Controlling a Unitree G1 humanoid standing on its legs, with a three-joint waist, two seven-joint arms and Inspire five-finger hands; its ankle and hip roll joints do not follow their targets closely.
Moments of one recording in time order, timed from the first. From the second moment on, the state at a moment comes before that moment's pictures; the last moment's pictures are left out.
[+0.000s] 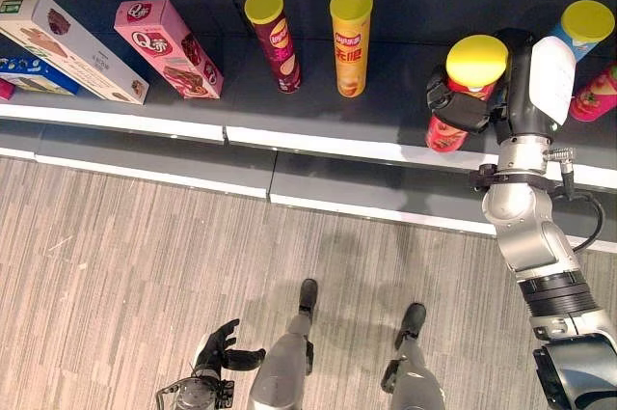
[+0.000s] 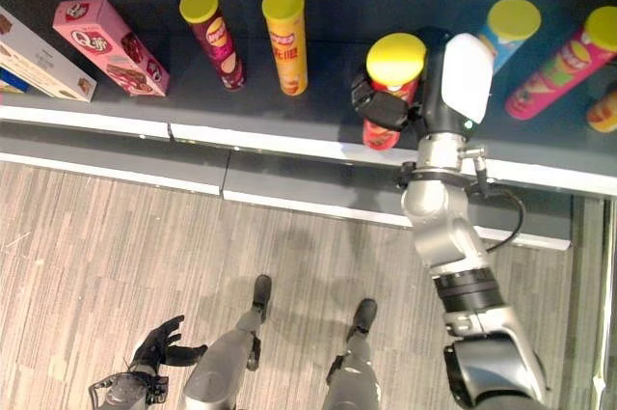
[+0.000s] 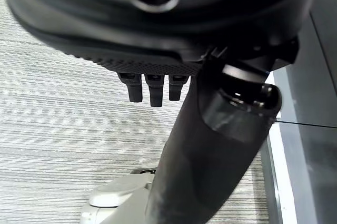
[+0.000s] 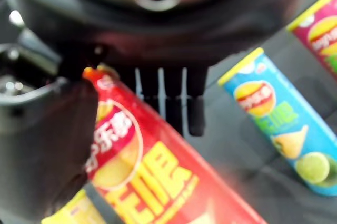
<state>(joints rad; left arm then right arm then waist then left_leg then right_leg) 0.08 0.25 -0.18 0.77 -0.20 -0.07 0.13 -0.61 -0.64 0.12 0.18 -0.44 0.06 -0.52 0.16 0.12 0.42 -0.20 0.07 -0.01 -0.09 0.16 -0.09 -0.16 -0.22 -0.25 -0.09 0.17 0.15</state>
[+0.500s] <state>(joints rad) 0.03 0.26 -0.20 0.73 -0.20 -0.11 0.15 -0.78 -0.71 0.15 0.22 -0.45 0.09 -0.61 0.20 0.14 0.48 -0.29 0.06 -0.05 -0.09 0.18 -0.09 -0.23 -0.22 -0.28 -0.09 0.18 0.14</state>
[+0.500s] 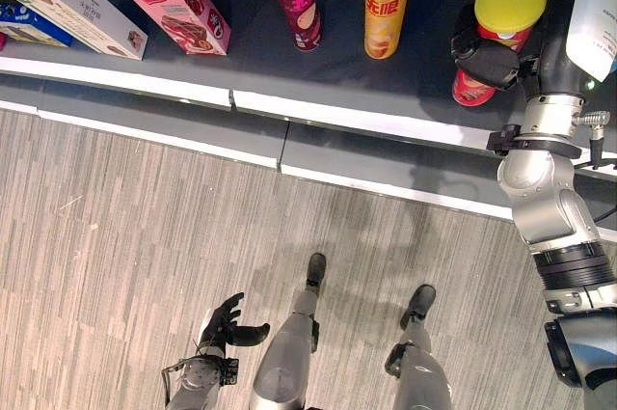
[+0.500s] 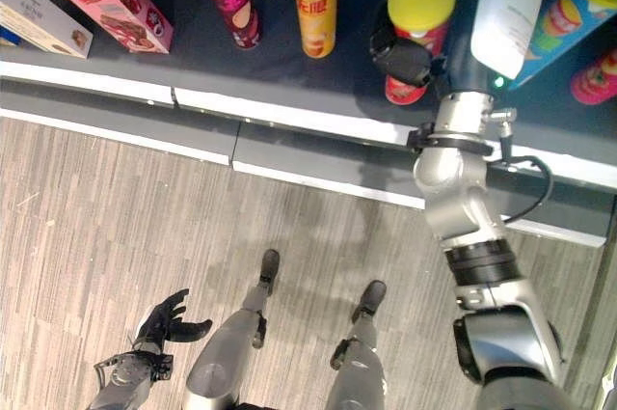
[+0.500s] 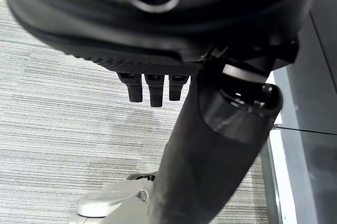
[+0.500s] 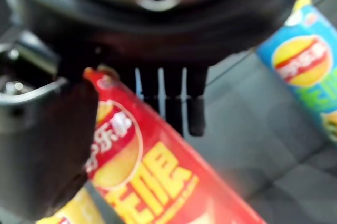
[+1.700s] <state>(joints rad) 0.02 0.28 -0.24 0.66 -0.23 -0.13 0.17 -0.92 -0.69 0.11 0.35 -0.33 0.12 -0.80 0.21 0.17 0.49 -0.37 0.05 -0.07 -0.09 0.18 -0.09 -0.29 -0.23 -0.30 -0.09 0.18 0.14</state>
